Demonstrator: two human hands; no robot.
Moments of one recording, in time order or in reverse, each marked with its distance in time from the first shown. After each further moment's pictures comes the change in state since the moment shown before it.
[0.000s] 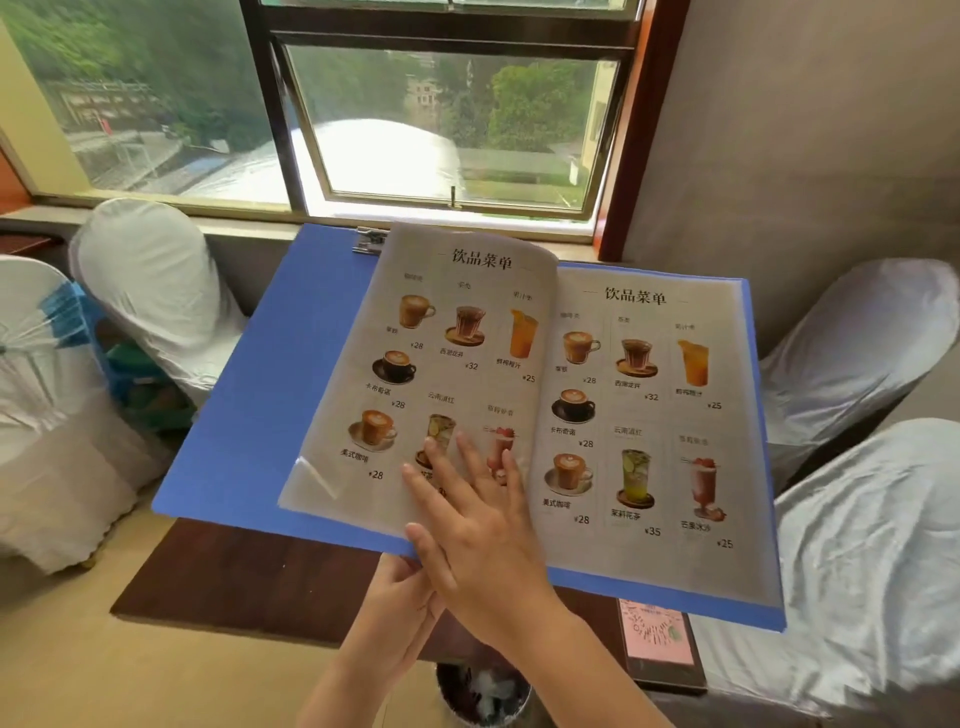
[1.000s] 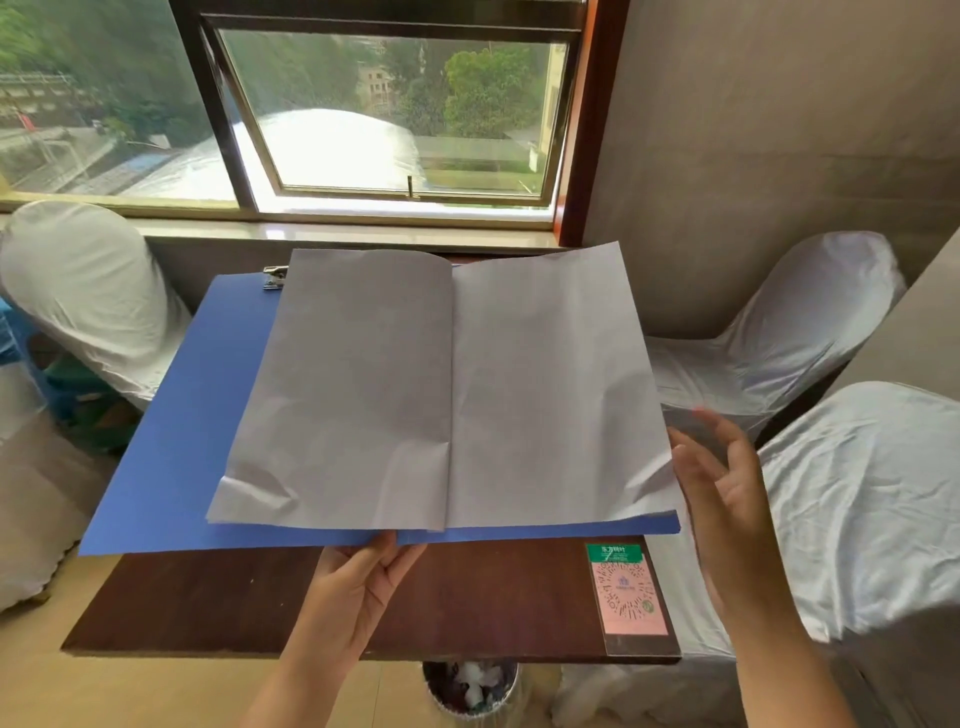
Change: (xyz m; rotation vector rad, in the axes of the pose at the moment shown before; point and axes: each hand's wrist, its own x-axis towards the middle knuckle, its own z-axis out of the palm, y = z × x) left_hand 0.024 0.005 -0.030 -0.189 0.093 0.029; right_hand -0.069 0.109 -0.093 0.912 0.583 0.566
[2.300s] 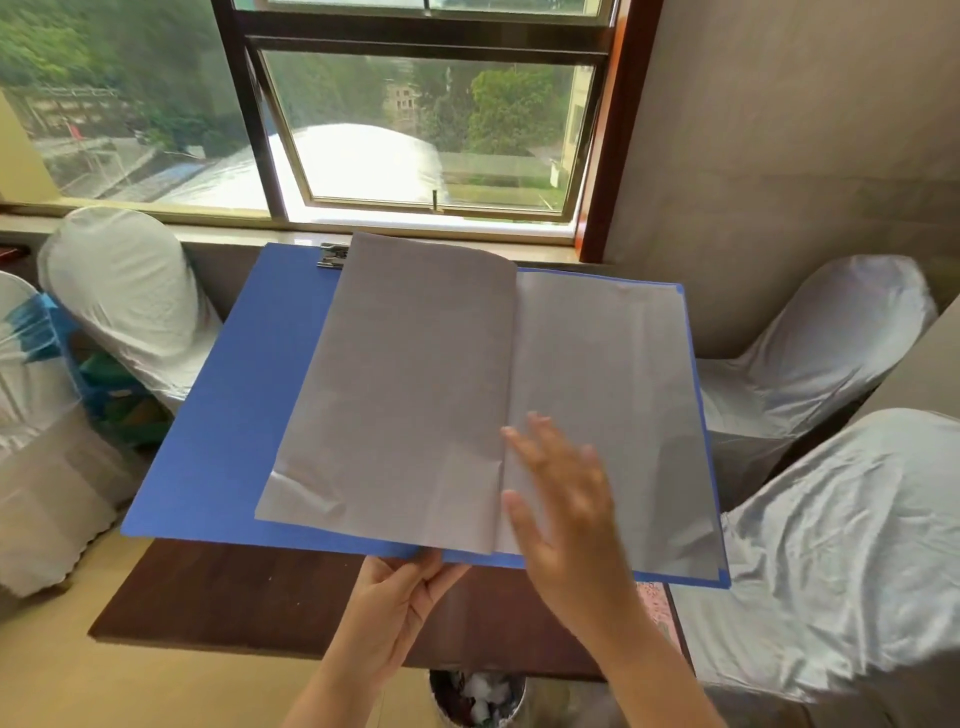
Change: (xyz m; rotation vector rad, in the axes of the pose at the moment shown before) left_hand -0.017 -0.008 0.022 0.024 -0.072 -0.022; right_hand -0.026 -0.002 0.098 -0.675 -0.241 -0.505
